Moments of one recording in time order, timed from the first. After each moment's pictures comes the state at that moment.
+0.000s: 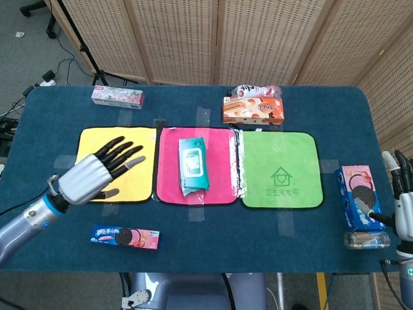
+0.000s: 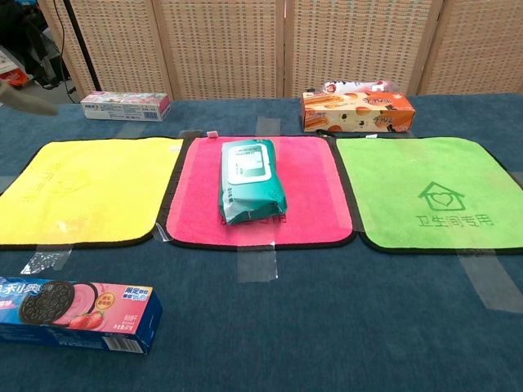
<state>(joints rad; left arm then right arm) -0.65 -1.09 -0.14 -1.46 1.97 1.25 -0.20 0.20 -1.25 0.08 -1.28 -1.44 1.74 0.39</state>
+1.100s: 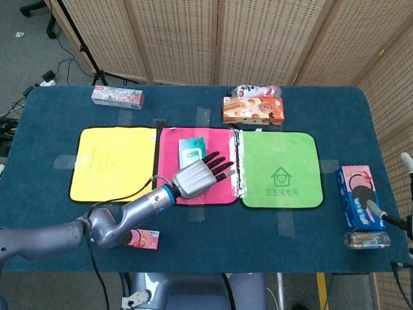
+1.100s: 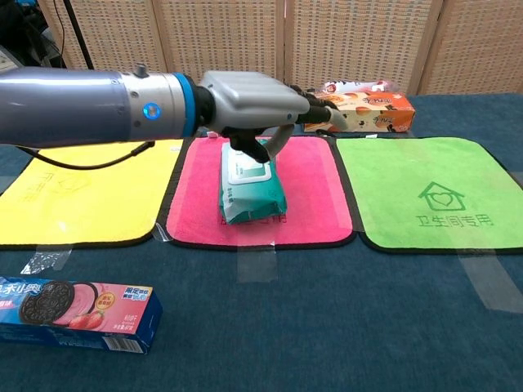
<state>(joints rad) -1.09 -1.57 -0.28 -1.41 1.33 0.58 0.42 0.14 -1.25 0.17 -1.21 -1.47 1.71 0.52</state>
